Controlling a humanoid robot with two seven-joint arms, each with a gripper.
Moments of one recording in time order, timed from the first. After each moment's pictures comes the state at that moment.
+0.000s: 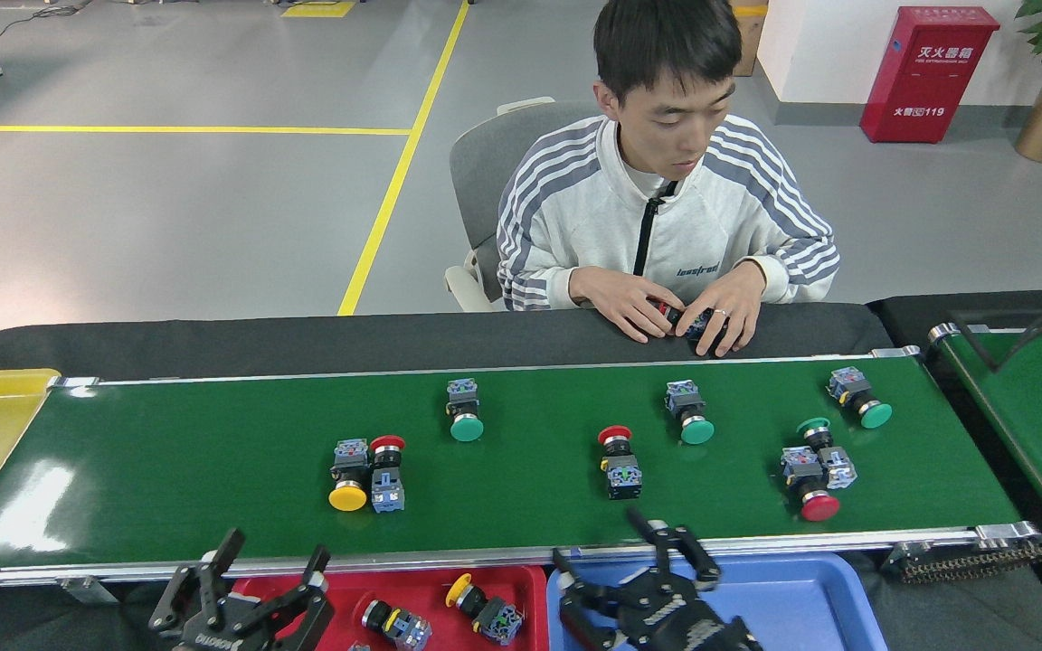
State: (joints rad) left arm 0.19 0.02 0.08 -1.76 -1.51 -0.32 -0.05; right arm 0.16 0.02 0.14 -1.69 1.35 -0.12 0.04
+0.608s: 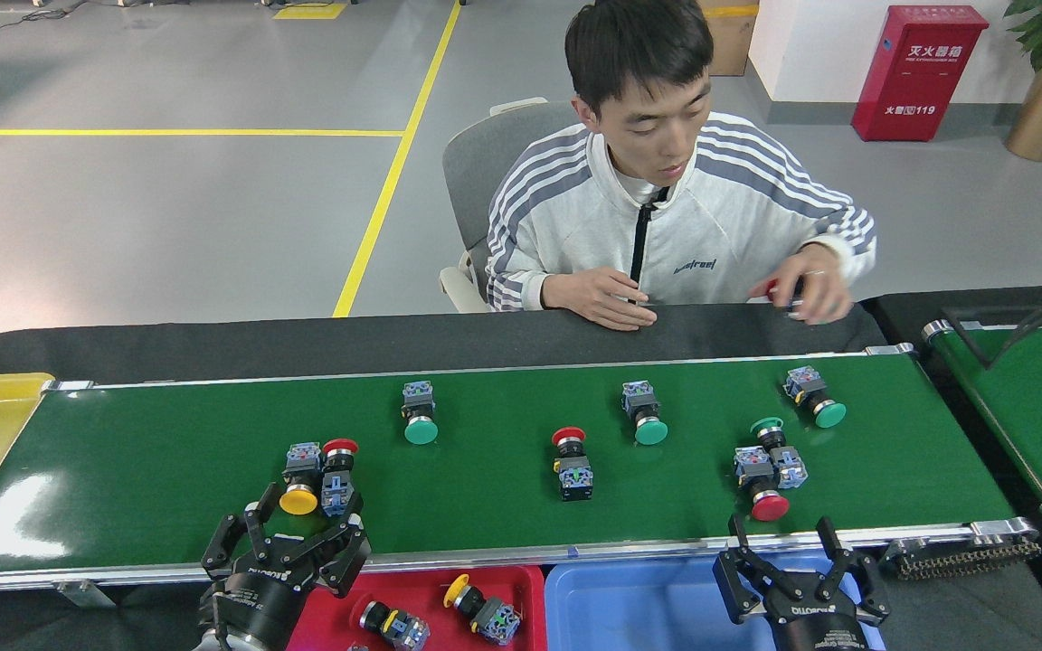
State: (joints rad) left arm 0.02 0.02 0.05 -1.52 -1.52 -0.22 -0.08; right arm 0.12 0.02 0.09 -1.62 1.41 0.08 0.05
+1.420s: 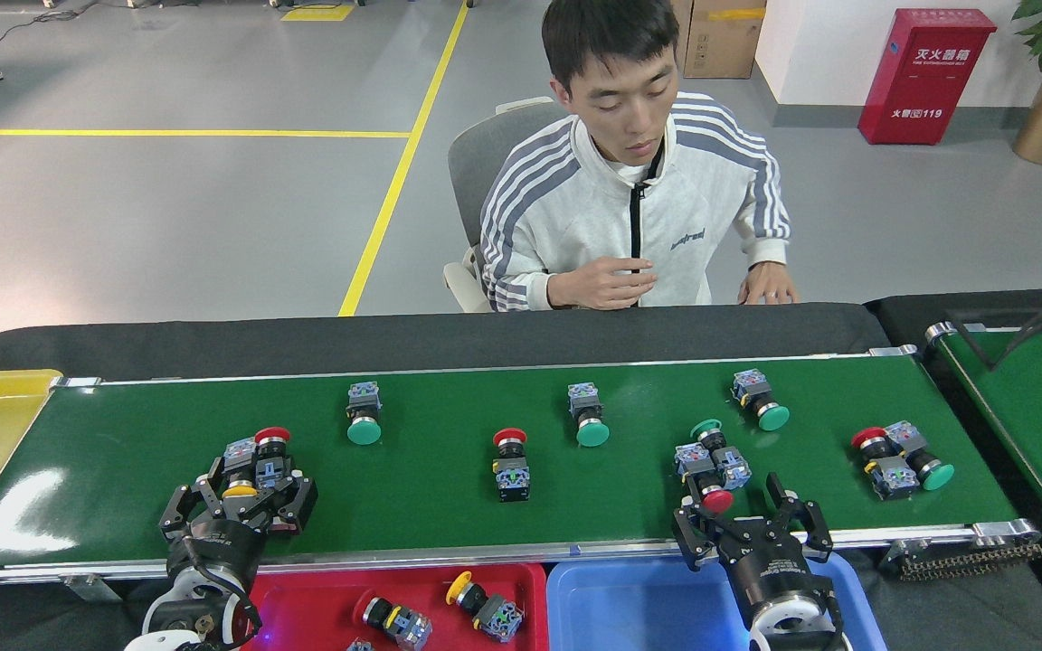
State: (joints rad) left arm -0.19 0.11 0.05 -1.21 -1.50 -0.03 -0.06; right arm -0.07 0.02 0.14 -1.44 1.42 0.09 0.13
